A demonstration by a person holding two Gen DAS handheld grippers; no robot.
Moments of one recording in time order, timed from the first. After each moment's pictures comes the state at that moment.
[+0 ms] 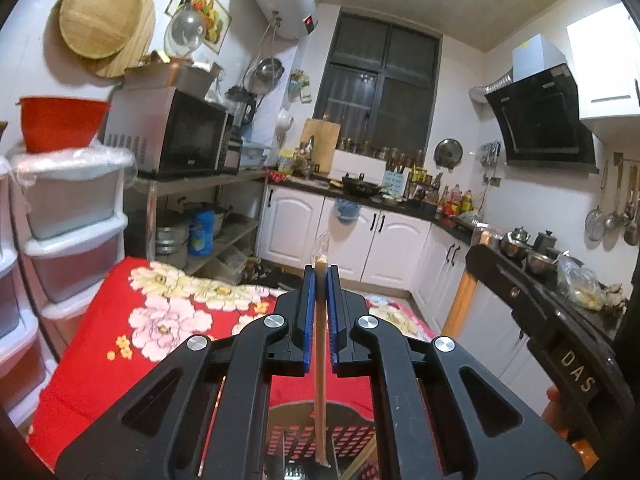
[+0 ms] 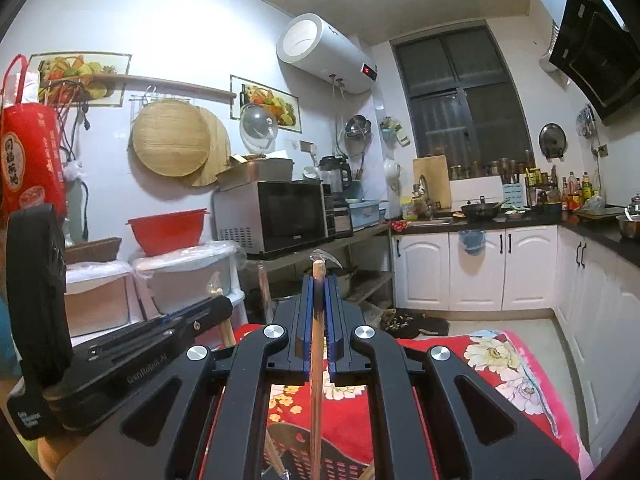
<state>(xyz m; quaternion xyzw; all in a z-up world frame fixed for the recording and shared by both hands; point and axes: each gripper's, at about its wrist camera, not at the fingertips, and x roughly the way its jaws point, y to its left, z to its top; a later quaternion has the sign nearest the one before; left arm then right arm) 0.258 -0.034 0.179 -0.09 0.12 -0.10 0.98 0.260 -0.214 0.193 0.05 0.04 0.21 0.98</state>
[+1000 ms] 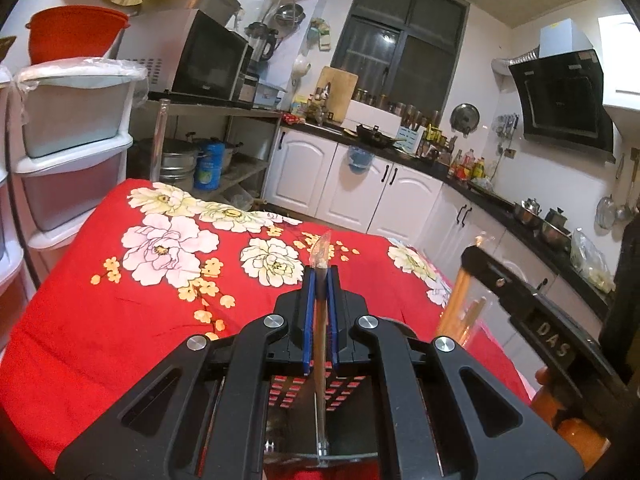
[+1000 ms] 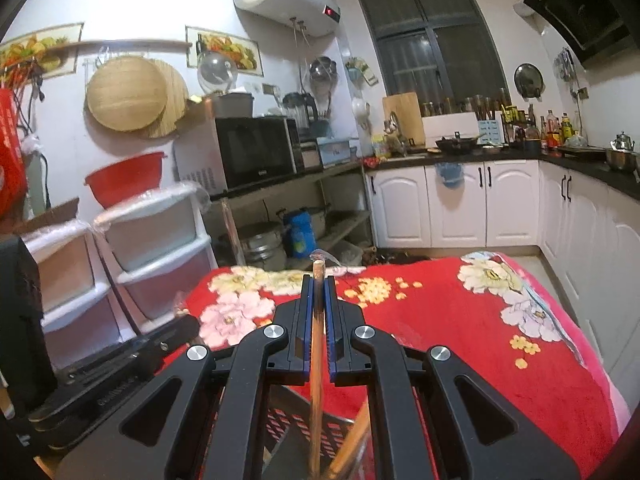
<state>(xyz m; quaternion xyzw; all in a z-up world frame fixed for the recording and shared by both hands) 0.280 -0.018 0.096 -0.12 0.20 -0.10 0.97 0.309 -0.204 0.103 0.07 0.16 0.16 0.97</state>
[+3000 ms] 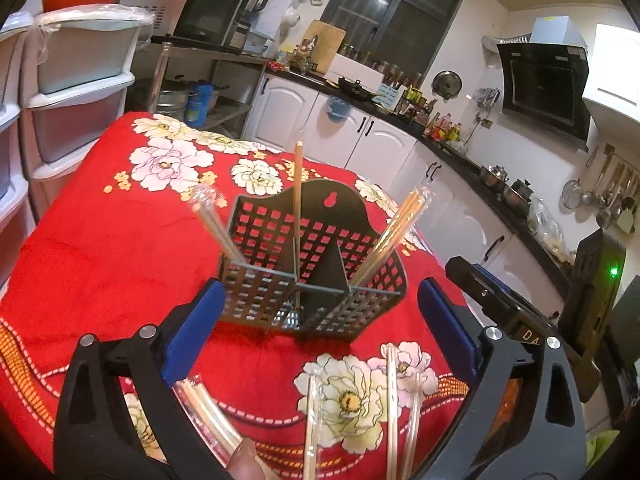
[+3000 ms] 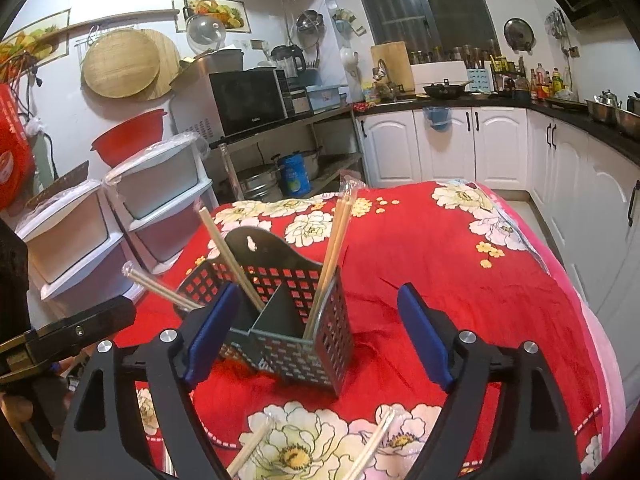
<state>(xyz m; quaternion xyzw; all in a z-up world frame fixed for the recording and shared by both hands) 0.186 0.003 0.083 -0.16 0.29 -0.15 0.93 0.213 -0.245 0.077 0.08 0.25 0.16 0.95</state>
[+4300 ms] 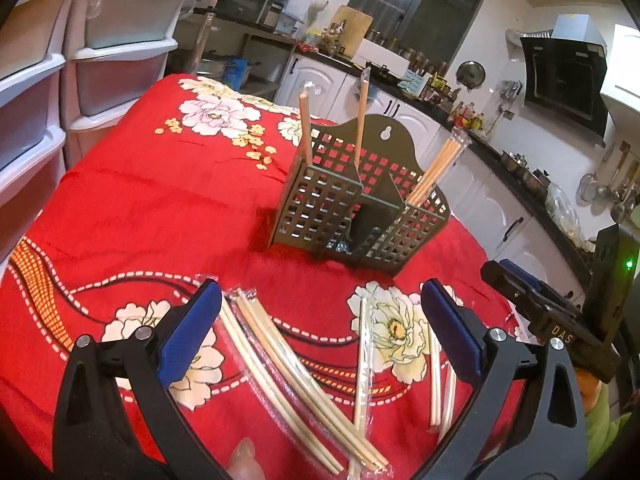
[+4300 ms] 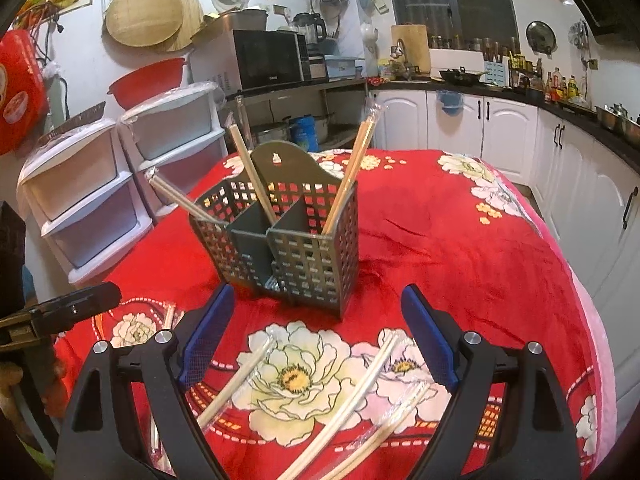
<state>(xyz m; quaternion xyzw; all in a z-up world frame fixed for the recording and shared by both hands) 0.130 0.039 0.032 -0.16 0.33 -0.12 0.92 0.168 -0.229 0.044 0.02 0.30 0.18 0.94</state>
